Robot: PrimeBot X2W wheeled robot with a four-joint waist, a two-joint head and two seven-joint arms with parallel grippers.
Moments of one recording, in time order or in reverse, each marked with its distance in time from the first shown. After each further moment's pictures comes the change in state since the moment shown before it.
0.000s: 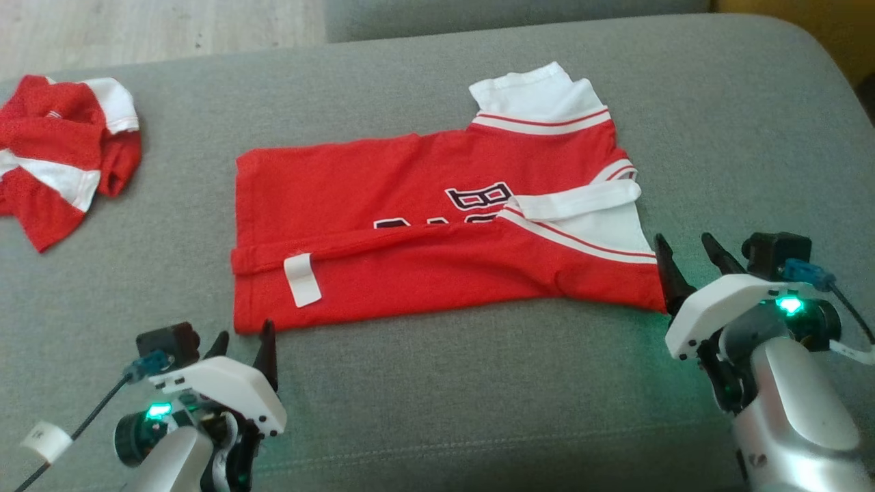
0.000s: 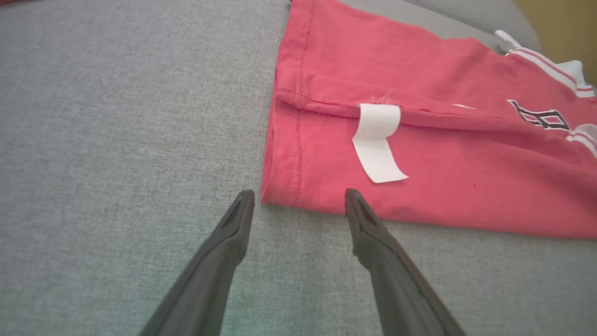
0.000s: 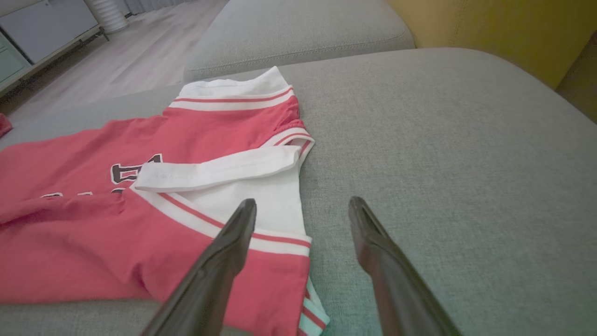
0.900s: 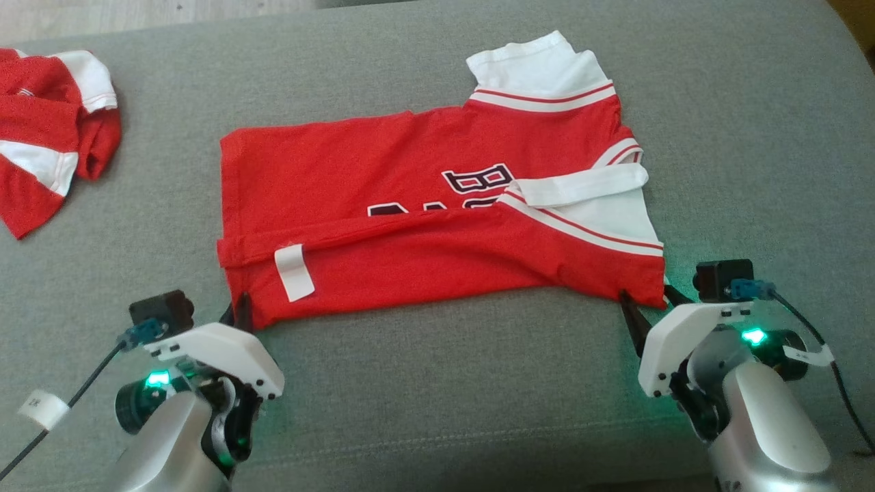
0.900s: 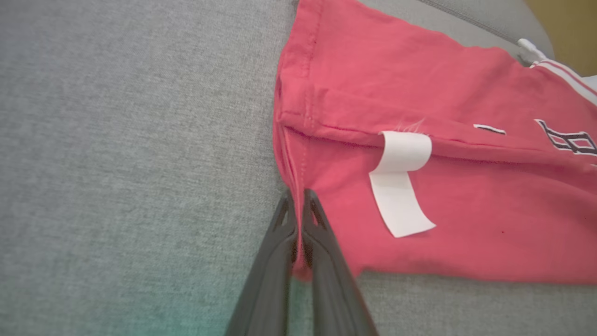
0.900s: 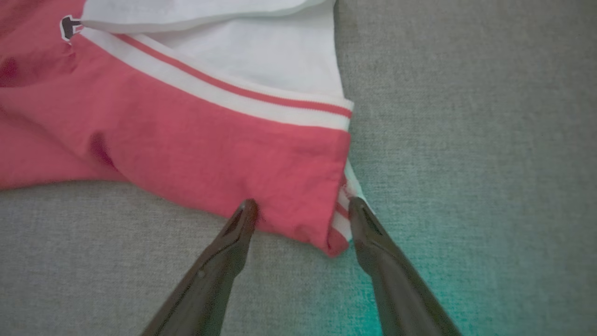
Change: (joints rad) left arm -0.123 -0.040 0.017 0.150 -0.021 -0.047 -0.034; right arm 0.075 0.056 0.009 -0.060 -0.090 0.000 0.215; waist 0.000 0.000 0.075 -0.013
